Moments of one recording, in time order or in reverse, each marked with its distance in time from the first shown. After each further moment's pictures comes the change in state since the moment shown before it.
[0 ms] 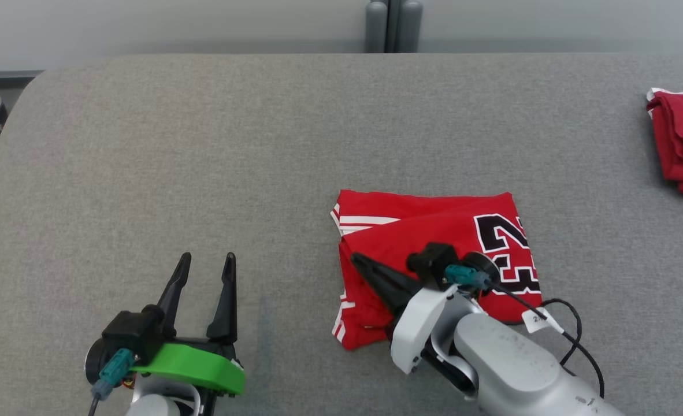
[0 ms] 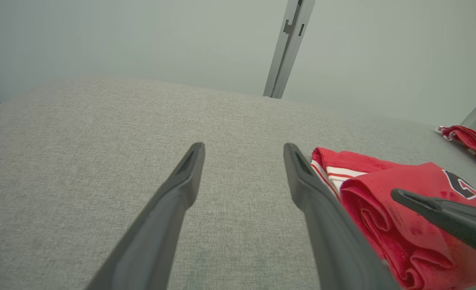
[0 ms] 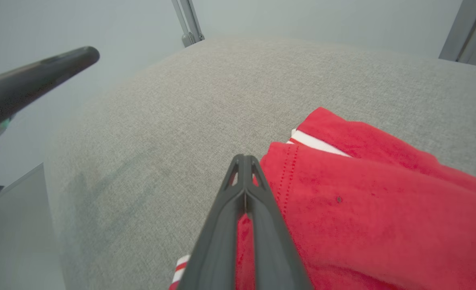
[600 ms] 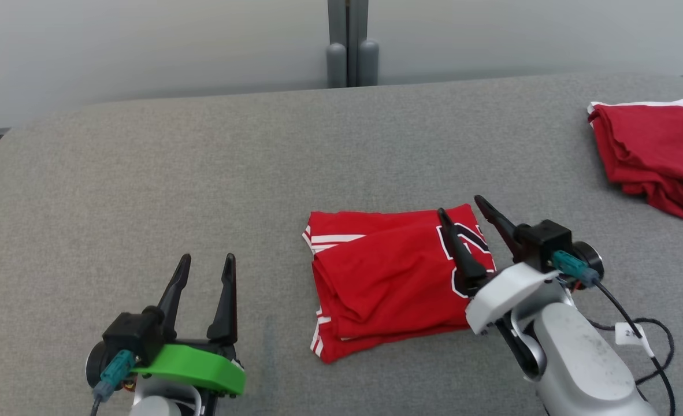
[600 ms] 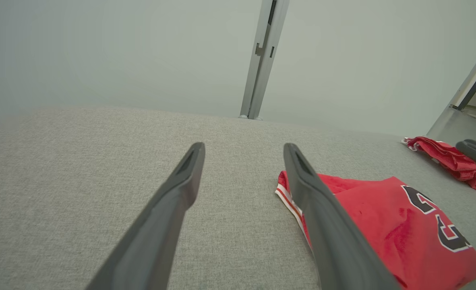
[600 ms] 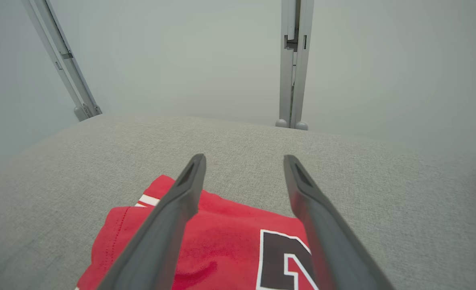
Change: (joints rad) left arm -0.003 -0.018 0.009 0.009 0.015 0.000 0.000; right arm 0.157 -0.001 -0.537 -0.168 -0.293 0.000 -0.008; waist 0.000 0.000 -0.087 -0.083
